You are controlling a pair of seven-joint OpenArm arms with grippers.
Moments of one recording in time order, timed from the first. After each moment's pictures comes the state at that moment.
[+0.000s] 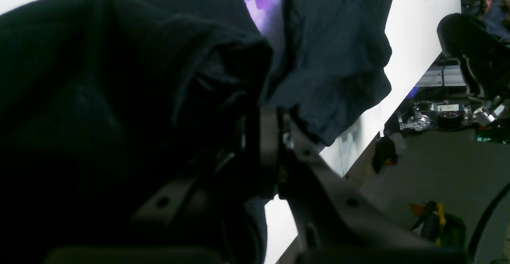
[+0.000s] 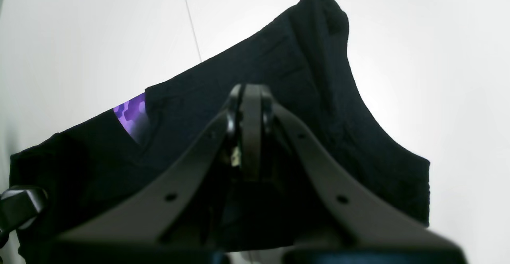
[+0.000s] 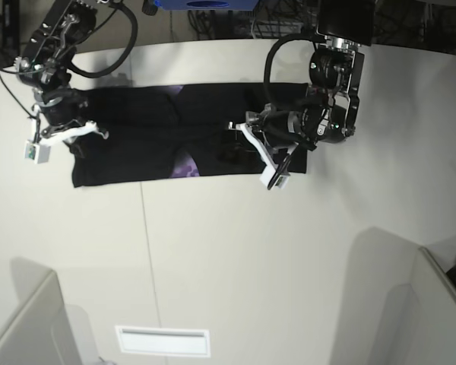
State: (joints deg) left arm 3.8 -6.3 7.7 94.2 -49.5 -6.6 65.0; right arm -15.6 -4.1 32.2 111.6 25.9 13.7 -53.2
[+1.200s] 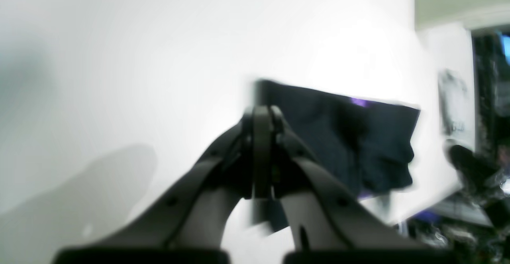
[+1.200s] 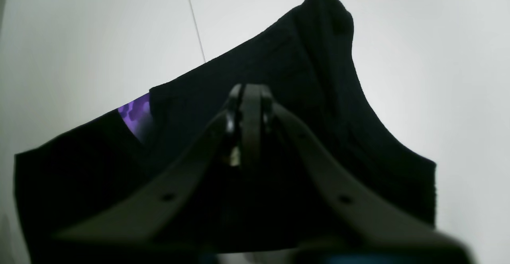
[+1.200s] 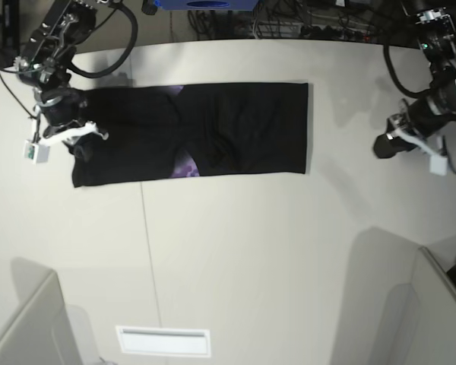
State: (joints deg) left arm 19.6 -23.9 -34.6 100.3 -67.9 -7.1 65.1; right arm -15.7 -4.0 32.2 111.6 29.6 13.8 -53.1
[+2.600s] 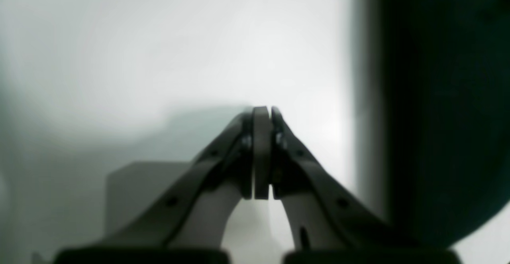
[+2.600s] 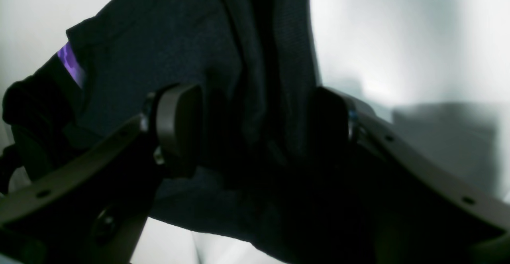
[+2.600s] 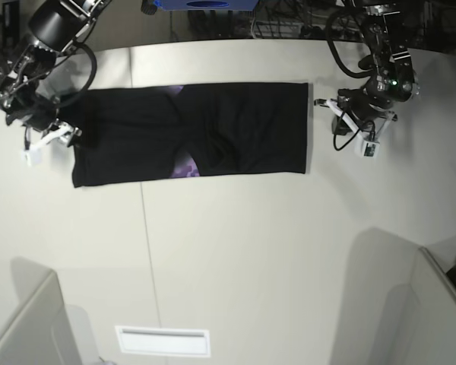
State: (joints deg) left arm 17.1 -9.3 -18.1 96.4 -22.5 -21.7 50.1; right arm -1.2 7.3 44.2 78.6 37.0 30.4 -74.2
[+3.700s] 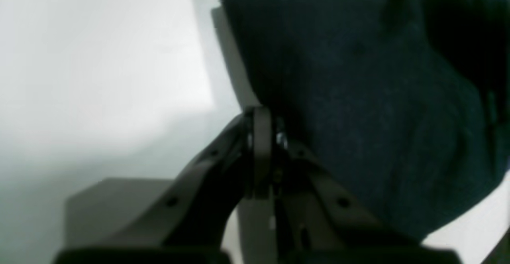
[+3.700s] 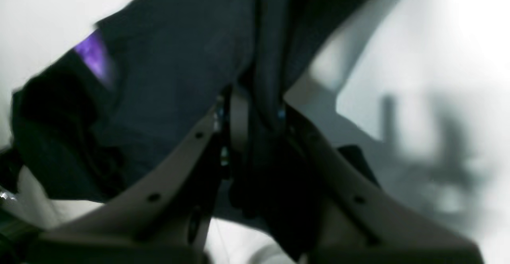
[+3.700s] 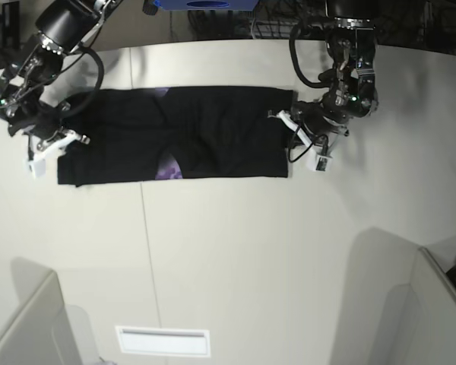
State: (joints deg) left arm 11.7 -5.1 -4.4 91.1 -23.5 -17.8 47.4; right arm -1.1 4.2 40.0 92.5 33.5 23.9 -79.7
